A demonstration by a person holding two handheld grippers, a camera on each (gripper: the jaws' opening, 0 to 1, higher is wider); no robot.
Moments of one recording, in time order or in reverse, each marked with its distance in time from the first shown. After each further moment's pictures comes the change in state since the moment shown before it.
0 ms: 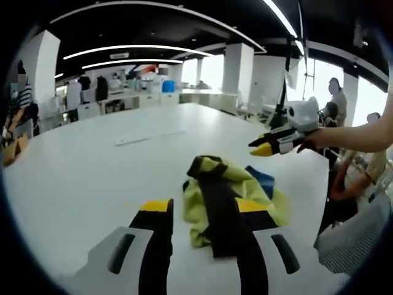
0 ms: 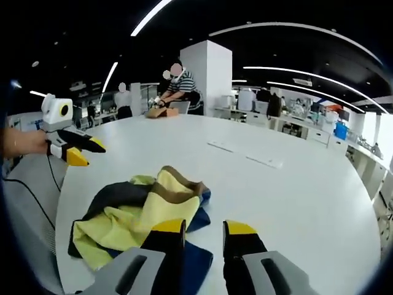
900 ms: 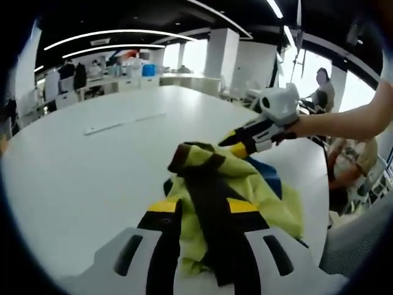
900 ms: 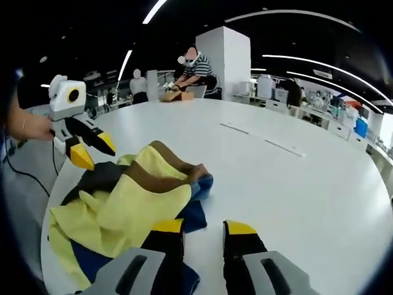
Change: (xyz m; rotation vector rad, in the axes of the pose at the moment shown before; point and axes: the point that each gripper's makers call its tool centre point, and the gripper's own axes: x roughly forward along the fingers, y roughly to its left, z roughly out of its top) left arm 0.065 -0.009 -0.025 -0.003 0.118 -0.139; right arm 0.059 -0.004 -0.027 -0.017 0.082 0.142
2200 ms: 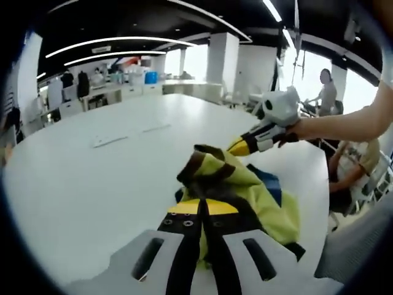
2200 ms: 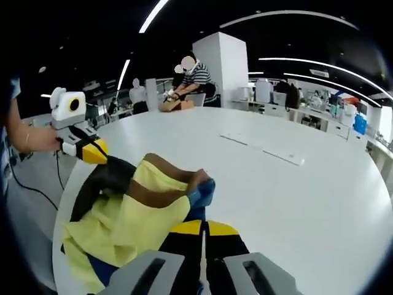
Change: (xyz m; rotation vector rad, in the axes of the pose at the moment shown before) left arm -0.034 0.010 0.034 0.038 -0.073 0.056; right arm -0.023 0.003 0.030 0.026 -0.050 0.001
